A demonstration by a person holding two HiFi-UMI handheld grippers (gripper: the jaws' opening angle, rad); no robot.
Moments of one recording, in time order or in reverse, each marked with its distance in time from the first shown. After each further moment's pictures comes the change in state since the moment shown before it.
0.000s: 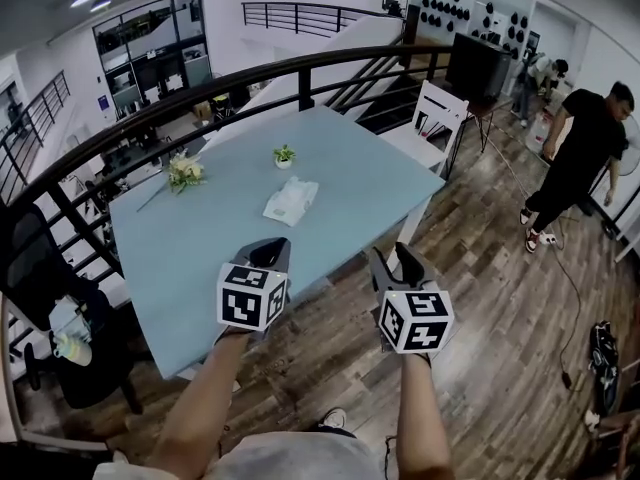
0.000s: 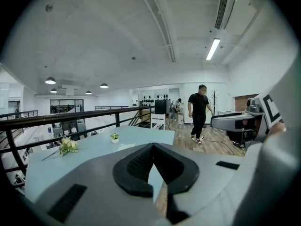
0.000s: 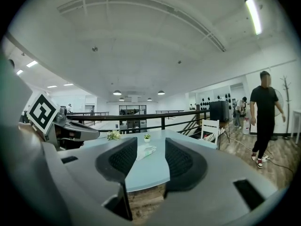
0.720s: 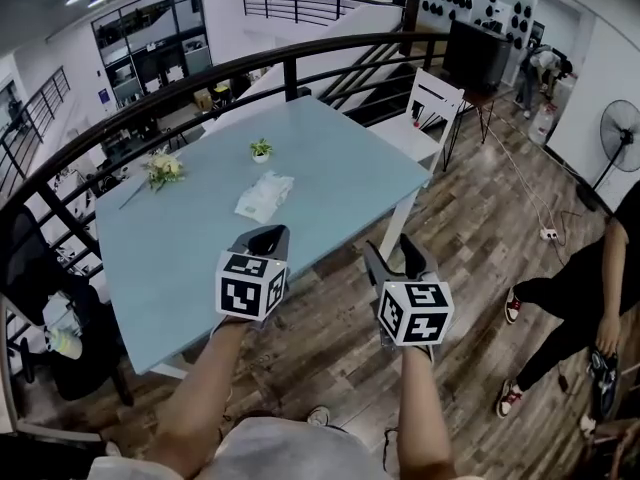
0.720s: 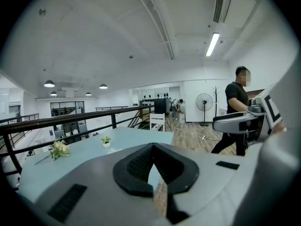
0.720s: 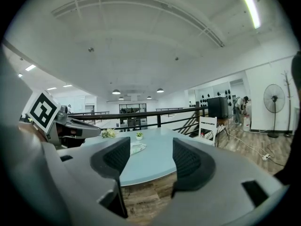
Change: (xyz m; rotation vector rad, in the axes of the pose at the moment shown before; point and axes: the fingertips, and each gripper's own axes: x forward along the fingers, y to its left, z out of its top) left arm 0.078 -0.063 0.024 0.027 0.010 0.028; right arm 0.011 -0.102 -0.009 0.025 0.027 0.015
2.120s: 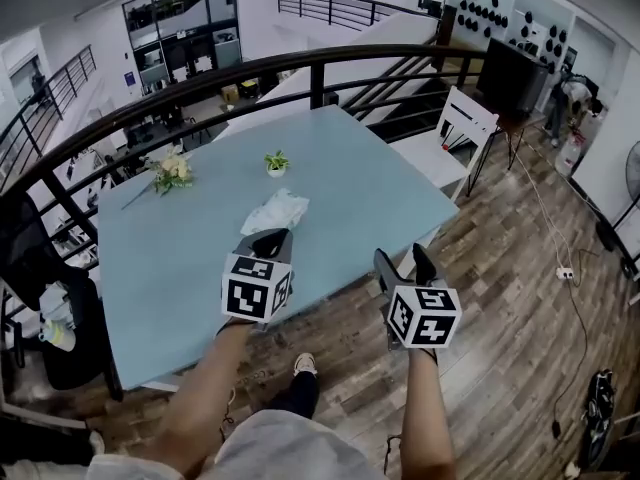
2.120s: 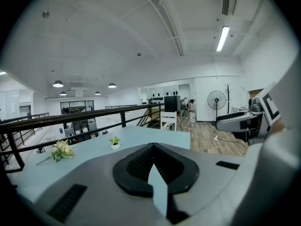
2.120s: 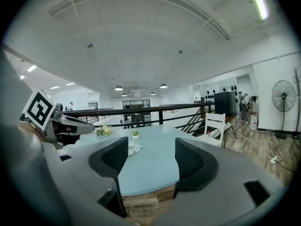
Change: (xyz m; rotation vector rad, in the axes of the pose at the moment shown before) left arm 0.088 0.067 0.001 -0.030 0.013 0.109; right arm 0.121 -0.043 -0.007 -0.009 0.050 0.054
